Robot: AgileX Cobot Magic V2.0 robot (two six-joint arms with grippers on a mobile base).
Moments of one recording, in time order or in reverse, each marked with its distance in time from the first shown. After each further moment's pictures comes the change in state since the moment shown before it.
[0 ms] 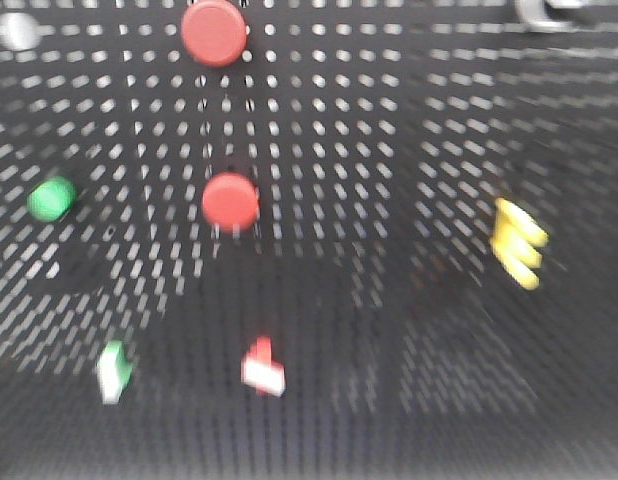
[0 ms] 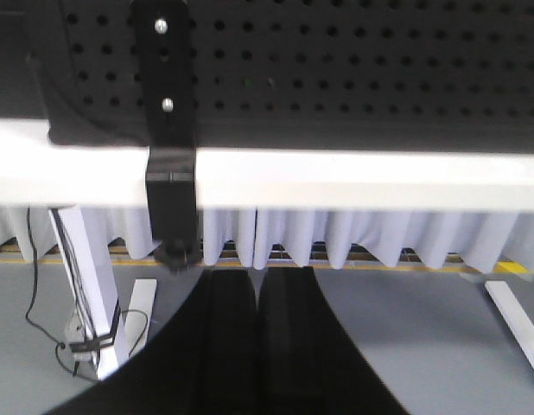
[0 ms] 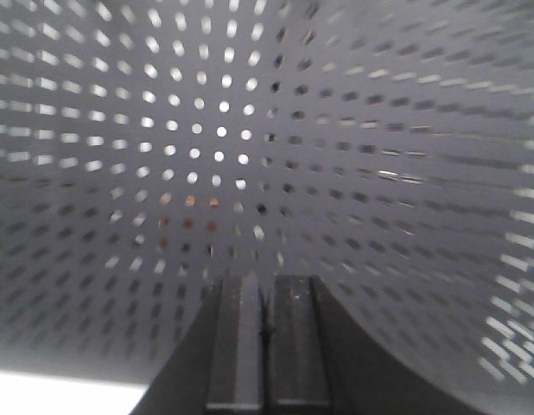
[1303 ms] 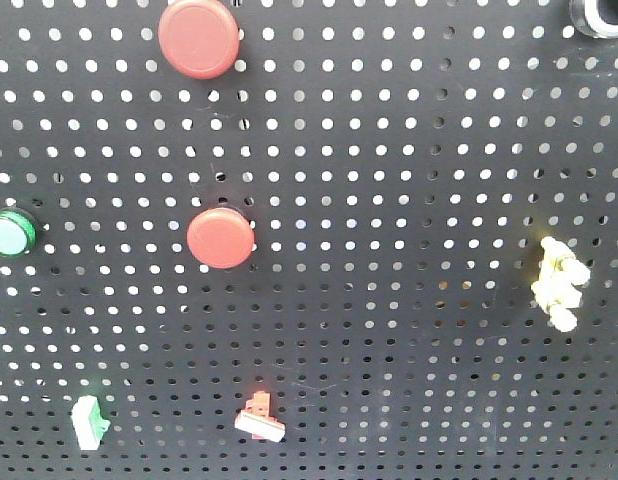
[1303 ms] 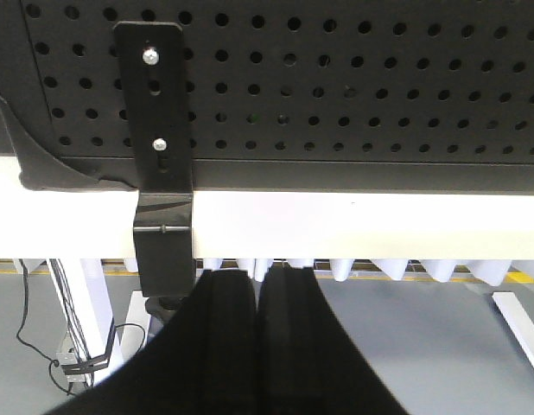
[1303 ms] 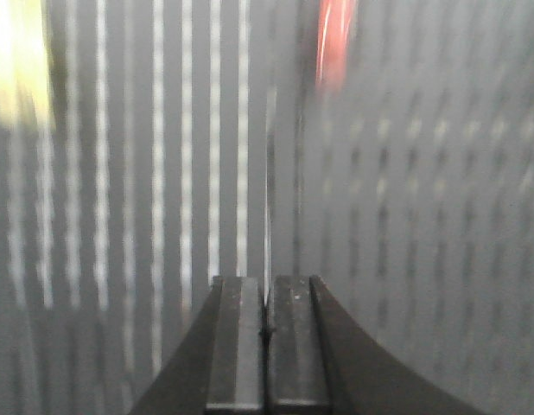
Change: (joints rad) left arm 0.000 0.000 0.000 0.000 0.000 0.000; right arm 0.000 0.000 -0.137 0.047 -0.065 0.066
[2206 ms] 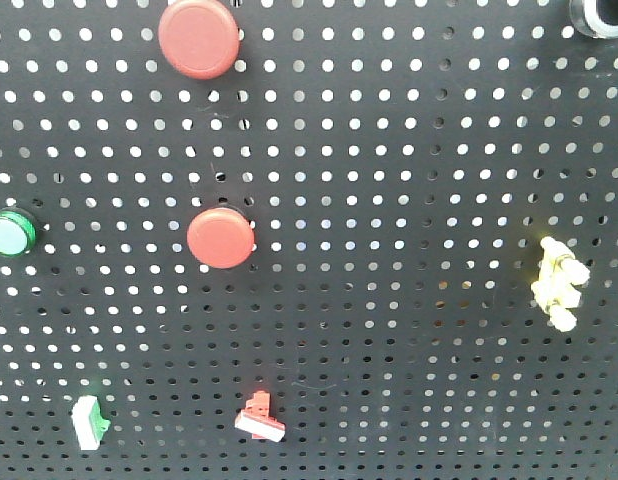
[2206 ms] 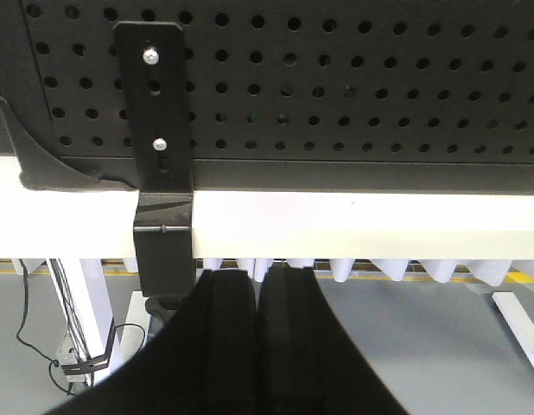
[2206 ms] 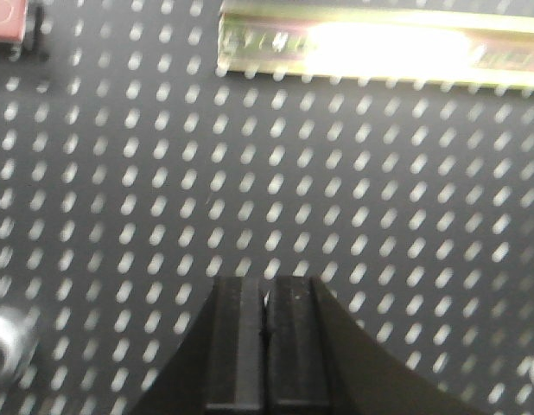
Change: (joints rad) left arm 0.000 0.000 0.000 0.000 0.000 0.000; right arm 0.000 0.698 -1.217 0.006 0.544 -0.068
